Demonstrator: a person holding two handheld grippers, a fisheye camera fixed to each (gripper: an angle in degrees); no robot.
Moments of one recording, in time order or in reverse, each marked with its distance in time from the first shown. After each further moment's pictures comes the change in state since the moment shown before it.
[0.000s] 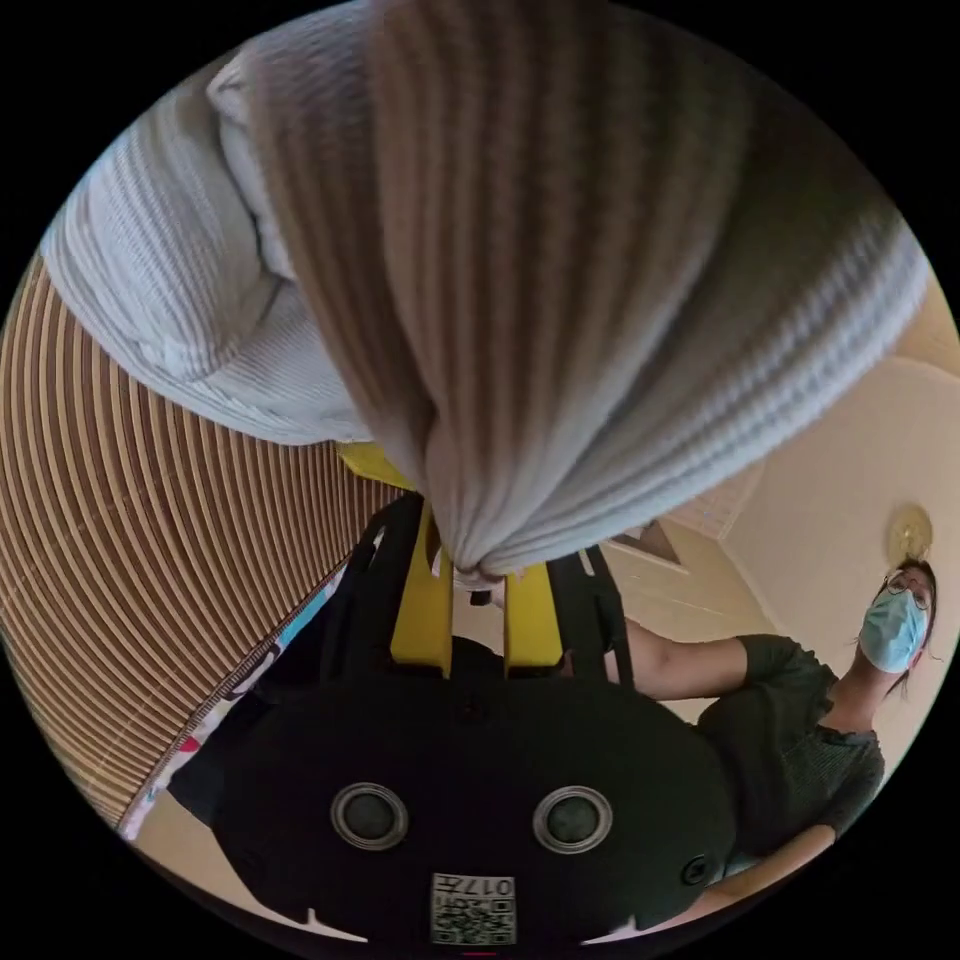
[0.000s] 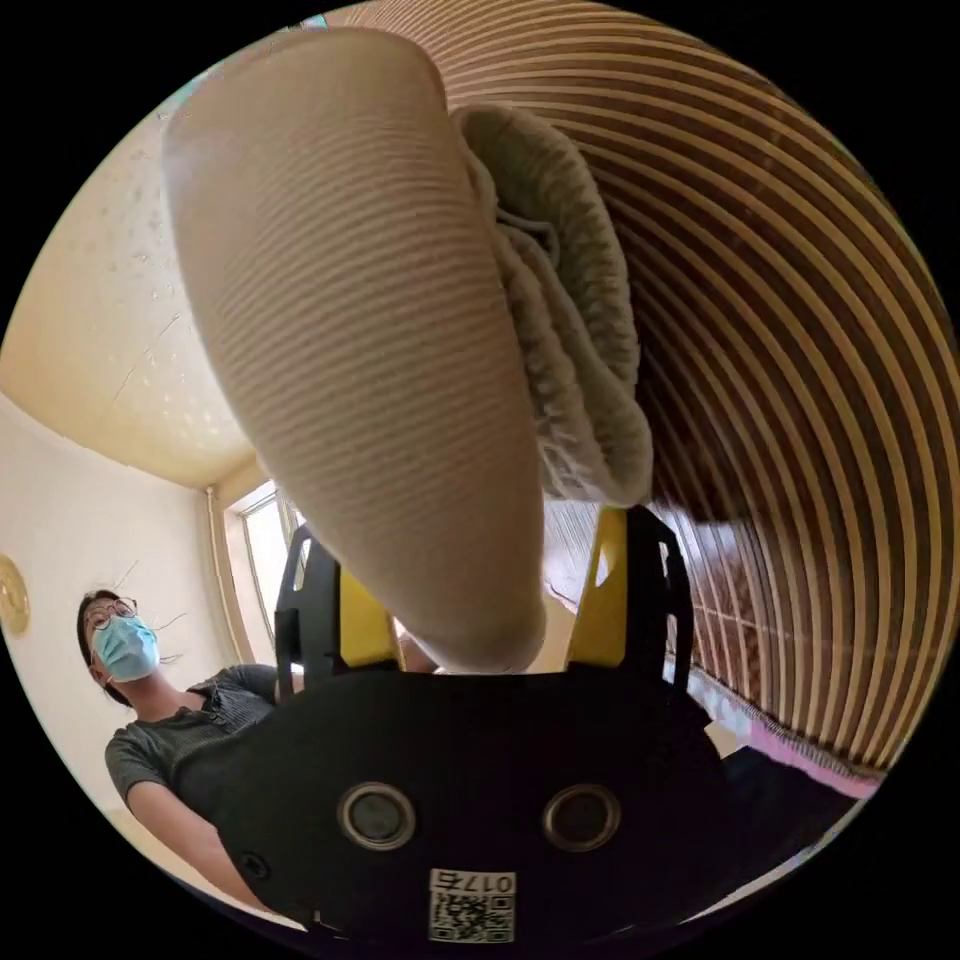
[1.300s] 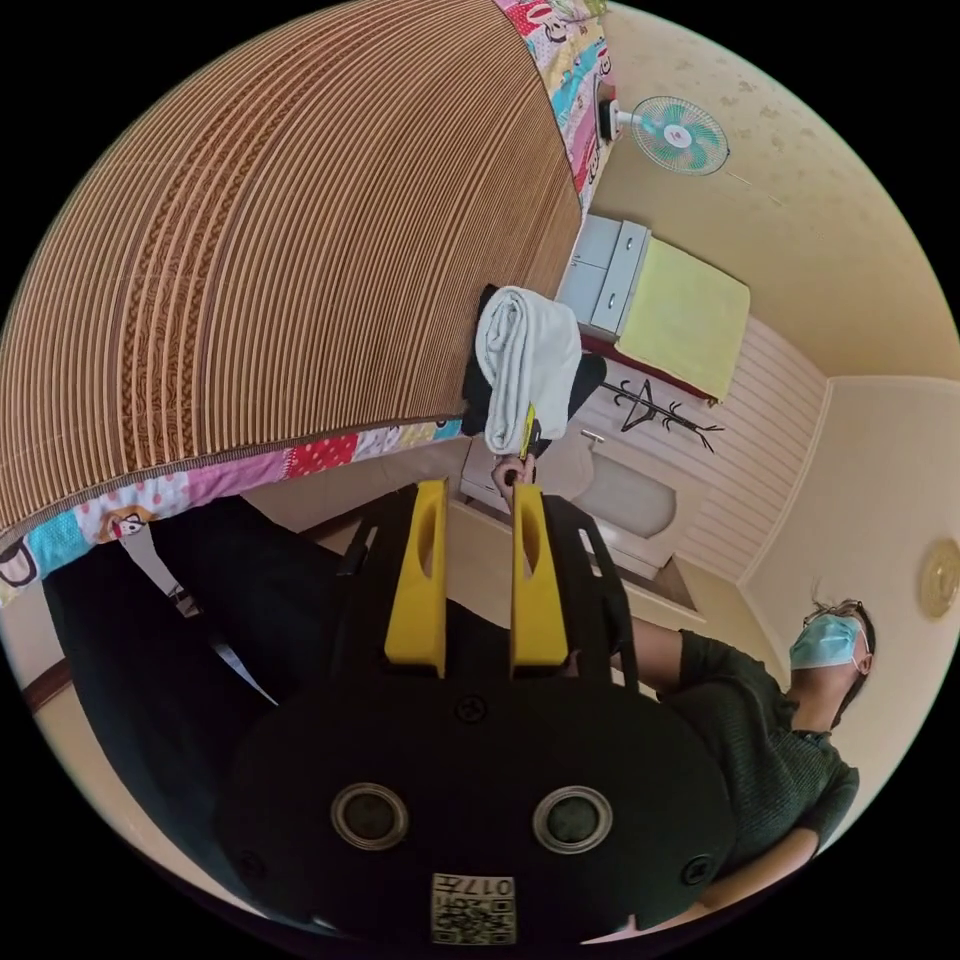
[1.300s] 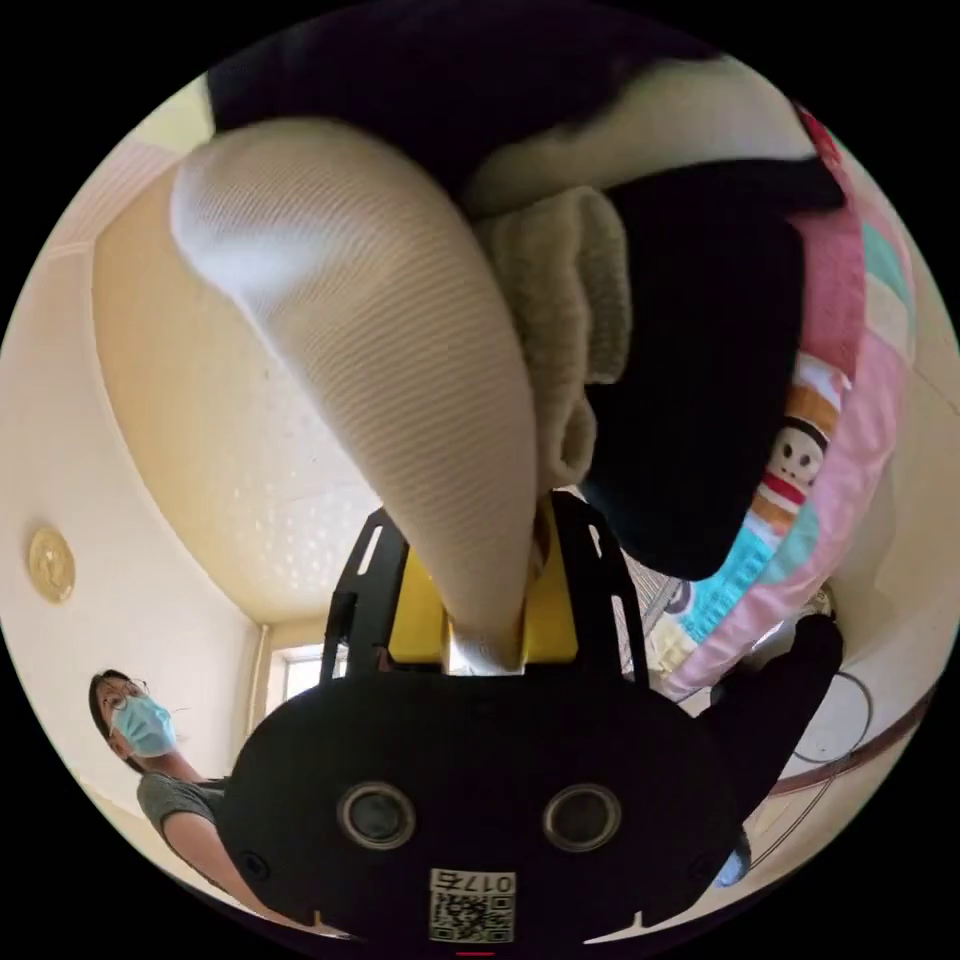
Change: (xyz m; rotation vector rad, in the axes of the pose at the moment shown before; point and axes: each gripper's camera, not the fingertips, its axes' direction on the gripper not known) left arm 0.087 0.116 0.182 0.074 -0.059 -0.095; right arm 0.023 0.003 -0.536 0.758 -0.188 -0.026
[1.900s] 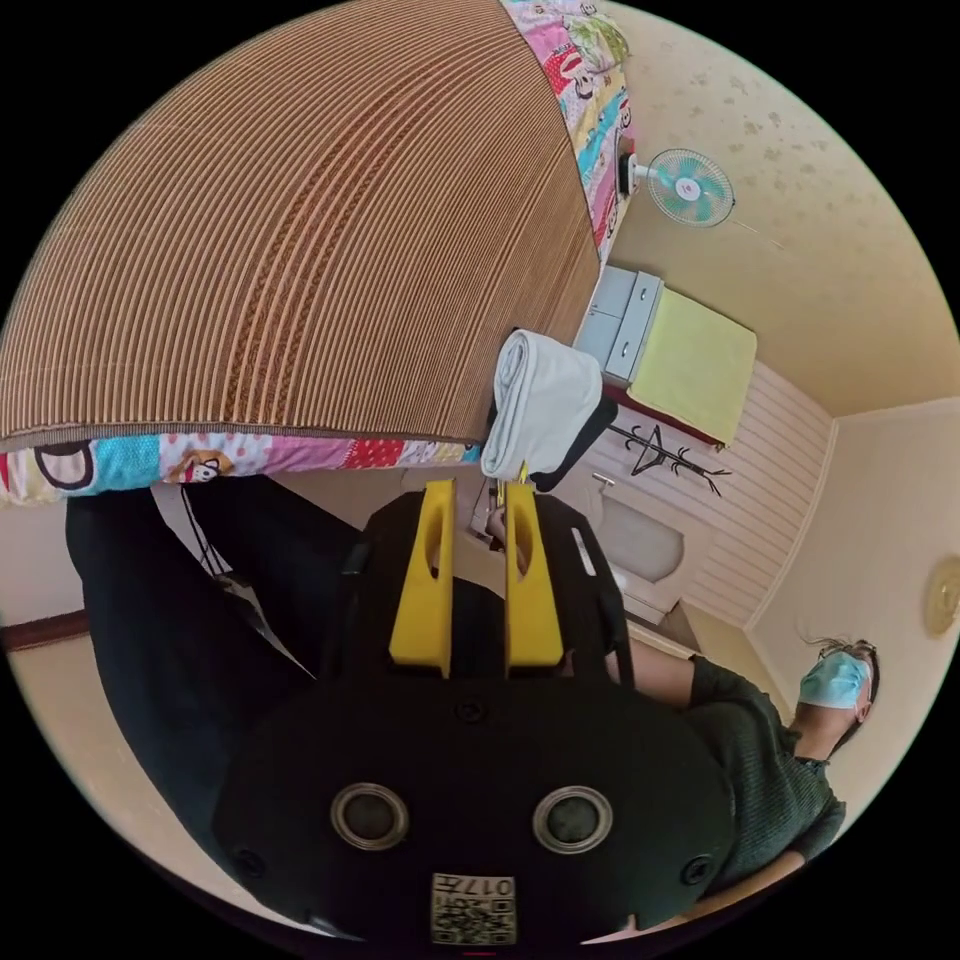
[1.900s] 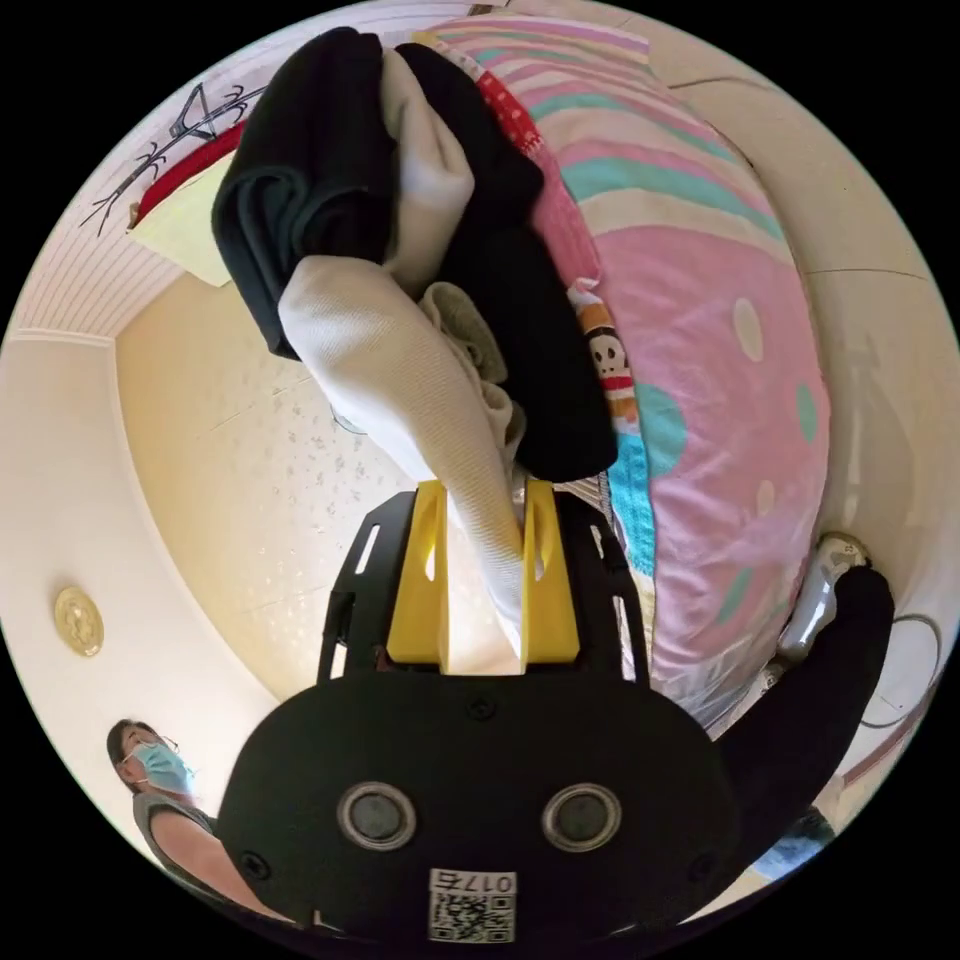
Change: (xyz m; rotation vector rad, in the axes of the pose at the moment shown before) left arm 0.023 0.033 0.024 0.177 -0.050 -0.061; right arm 0.055 0.014 0.021 0.298 -0.090 0.095
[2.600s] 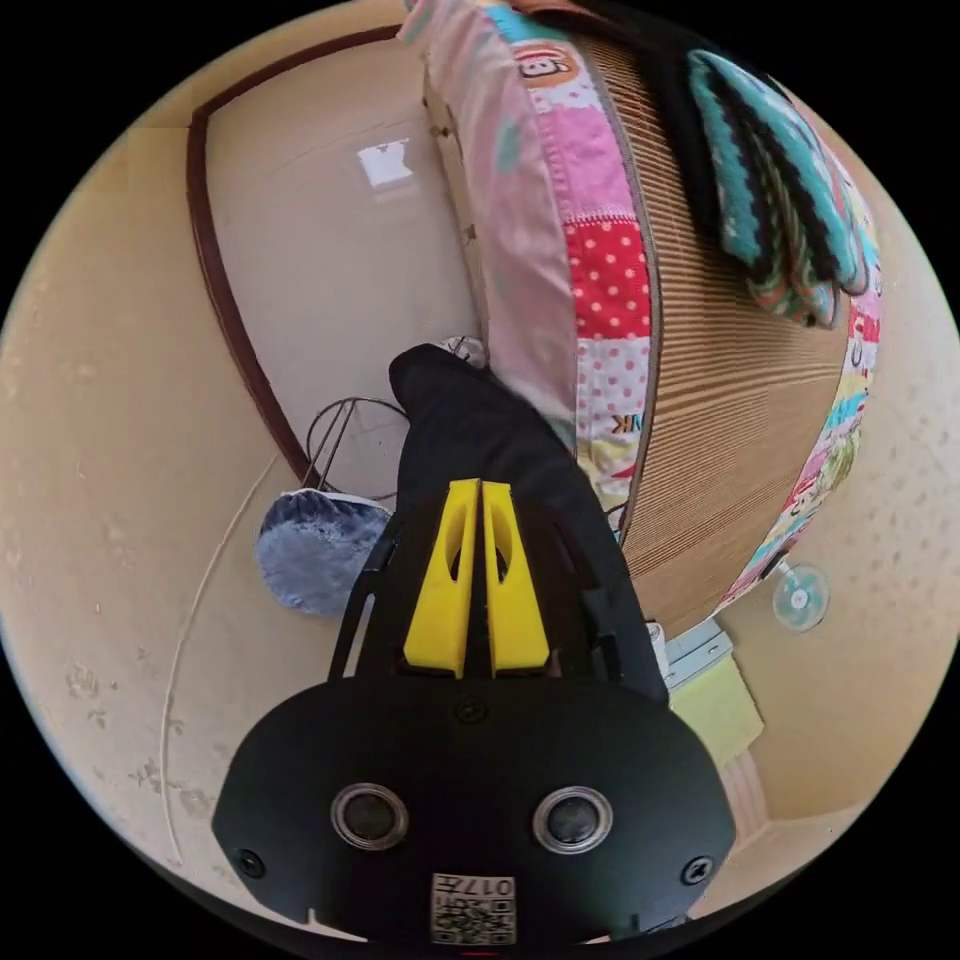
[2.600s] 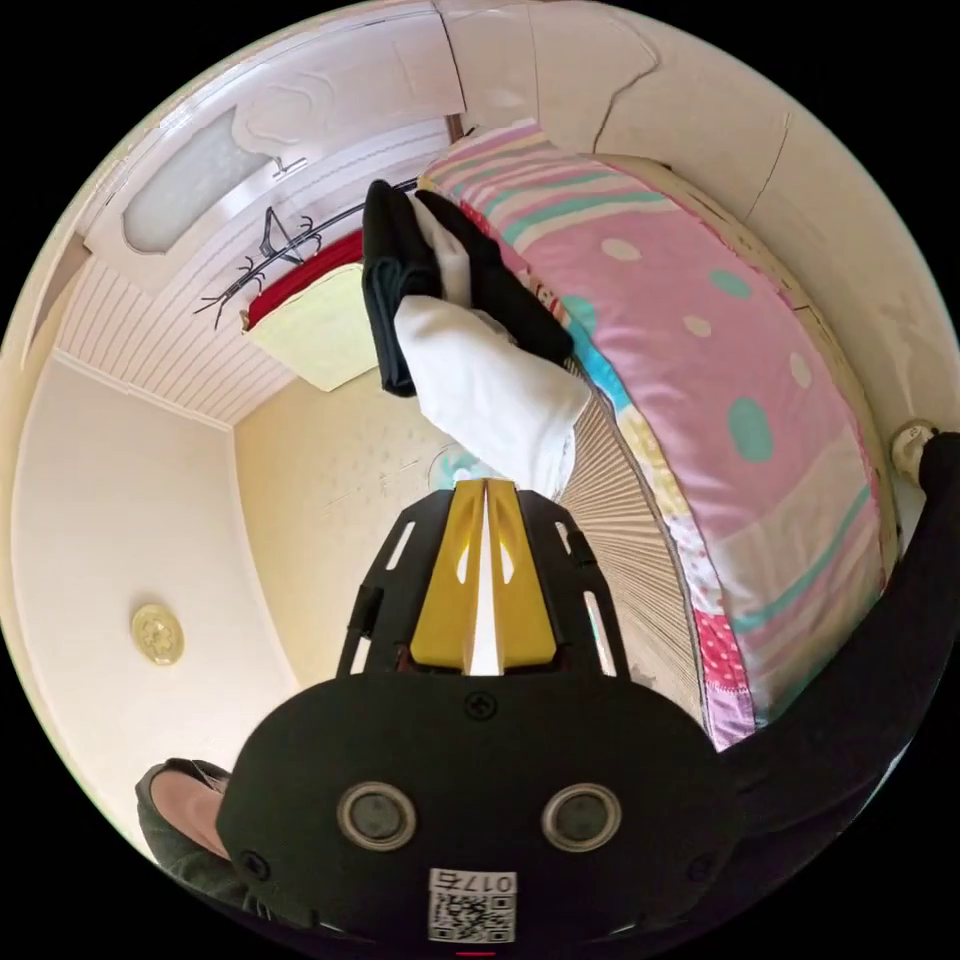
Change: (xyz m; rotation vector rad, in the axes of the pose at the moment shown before) left arm -0.202 0.234 -0.127 0.562 -0.112 -0.938; right arm 0.112 0.125 0.049 0.258 -0.316 0.039
